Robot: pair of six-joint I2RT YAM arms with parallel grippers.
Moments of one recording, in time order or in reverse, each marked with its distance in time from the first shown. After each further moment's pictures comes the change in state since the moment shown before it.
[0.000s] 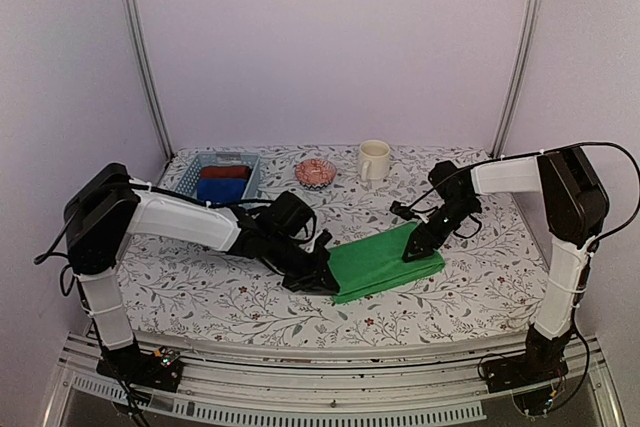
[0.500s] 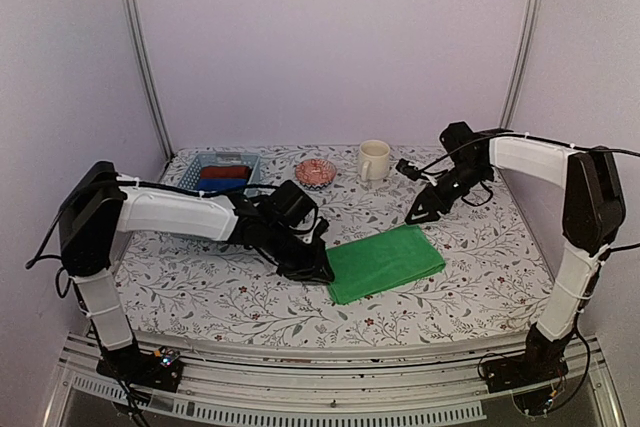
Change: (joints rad) left arm -0.004 -0.030 0.081 -0.183 -0.158 0.130; right arm -0.039 -0.108 0.183 -0.129 -0.024 -0.041
